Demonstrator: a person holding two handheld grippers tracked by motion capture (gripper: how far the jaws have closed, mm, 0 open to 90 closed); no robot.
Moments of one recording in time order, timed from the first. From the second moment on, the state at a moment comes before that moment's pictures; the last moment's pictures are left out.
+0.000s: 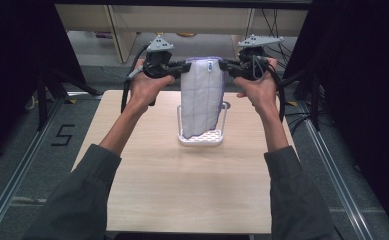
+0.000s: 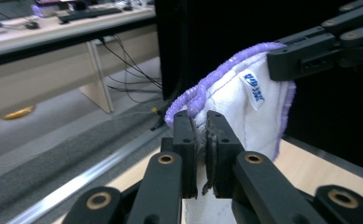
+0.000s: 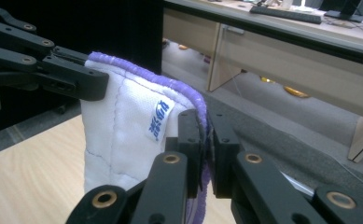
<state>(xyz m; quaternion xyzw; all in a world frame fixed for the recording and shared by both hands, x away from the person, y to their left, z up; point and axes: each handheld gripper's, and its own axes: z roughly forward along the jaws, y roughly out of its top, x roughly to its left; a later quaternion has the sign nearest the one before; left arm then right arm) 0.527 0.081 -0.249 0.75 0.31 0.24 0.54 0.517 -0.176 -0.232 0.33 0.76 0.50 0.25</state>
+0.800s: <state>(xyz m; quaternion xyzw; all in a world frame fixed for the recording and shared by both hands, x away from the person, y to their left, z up) 0.594 0.080 -0.330 0.73 0.39 0.21 0.52 0.604 -0.152 -0.299 0.40 0.78 0.42 0.24</state>
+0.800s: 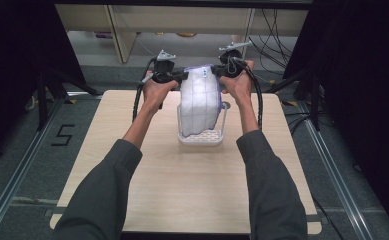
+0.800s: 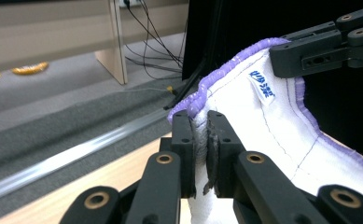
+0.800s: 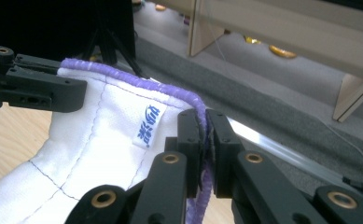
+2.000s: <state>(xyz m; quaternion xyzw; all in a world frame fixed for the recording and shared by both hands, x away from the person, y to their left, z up) 0.570 0.132 -0.362 0.76 0.41 0.13 0.49 0.573 -0.192 -0.313 0.43 0.79 0.39 0.21</state>
